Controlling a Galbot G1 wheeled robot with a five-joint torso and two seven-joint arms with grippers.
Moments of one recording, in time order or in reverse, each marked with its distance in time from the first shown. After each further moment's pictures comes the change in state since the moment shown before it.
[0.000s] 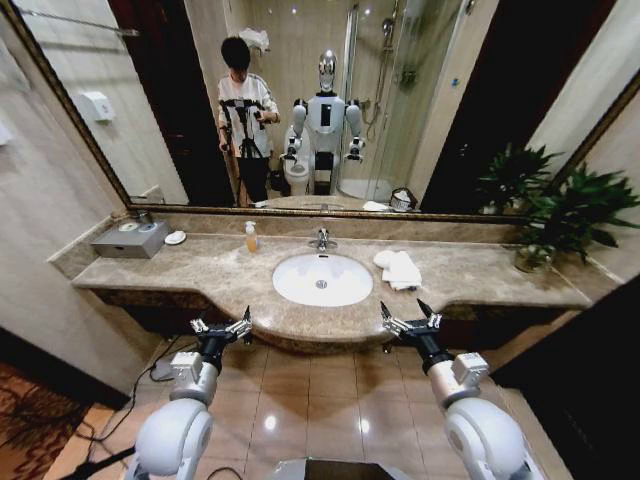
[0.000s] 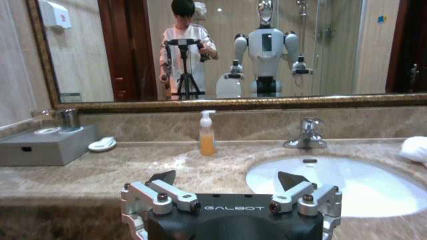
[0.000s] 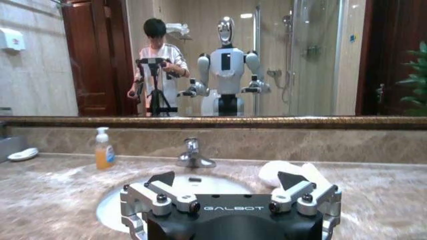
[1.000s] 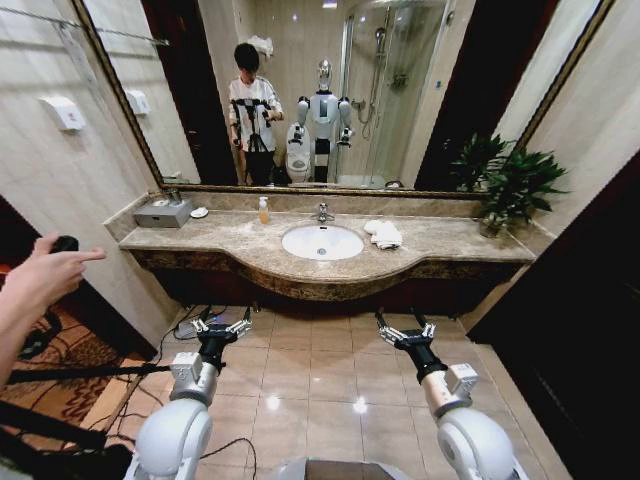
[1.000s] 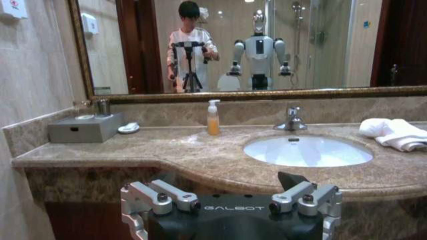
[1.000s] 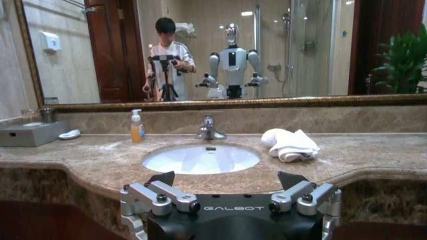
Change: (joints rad) left arm 0.000 0.000 0.000 0.000 0.000 0.000 0.000; right arm -0.006 0.019 -0.029 -0.081 -0.018 0.080 -0.020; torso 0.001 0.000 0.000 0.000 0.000
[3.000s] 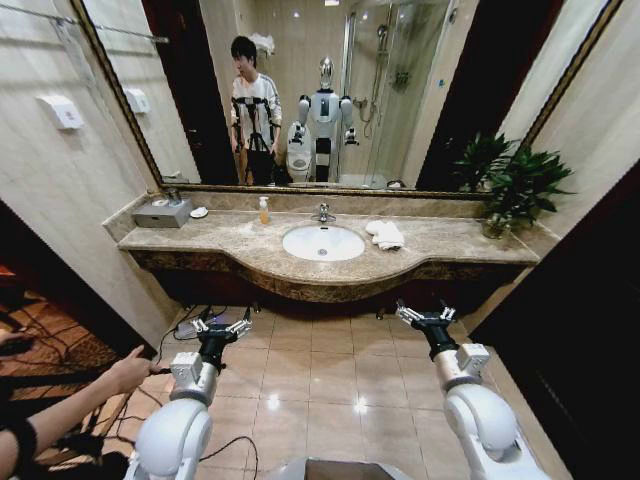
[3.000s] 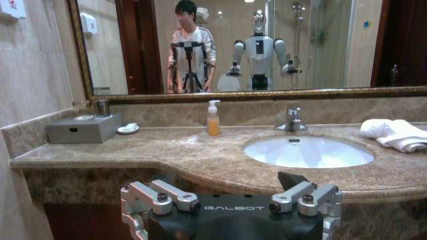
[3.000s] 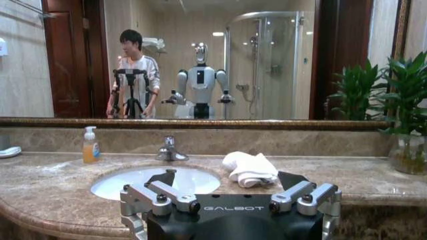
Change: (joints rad) left arm 0.000 0.000 0.000 0.000 0.000 0.000 0.000; right arm 0.111 0.015 0.087 -0.042 -0.005 -0.027 0.040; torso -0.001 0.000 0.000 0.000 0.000
